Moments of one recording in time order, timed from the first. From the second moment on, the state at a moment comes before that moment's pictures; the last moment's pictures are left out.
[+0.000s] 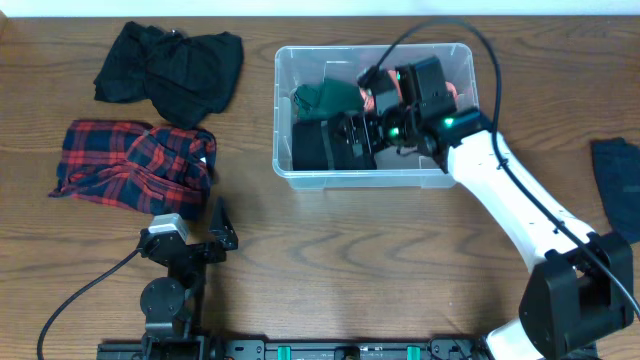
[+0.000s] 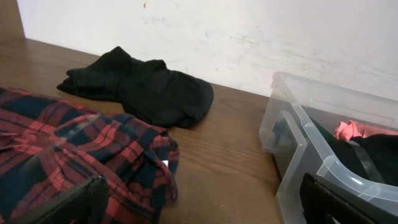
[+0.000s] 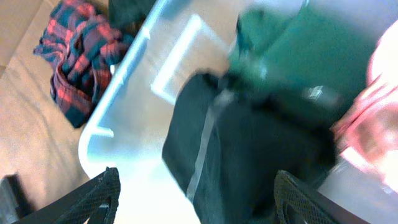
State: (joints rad) left arm -0.01 0.01 0.02 -0.12 -0.03 -0.25; right arm 0.40 1.71 1.35 -0.51 -0.47 0.16
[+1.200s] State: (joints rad) left arm -0.01 0.01 0.02 -0.12 -0.03 -0.25; right arm 0.47 1.93 1.41 -0.64 -0.31 0.07
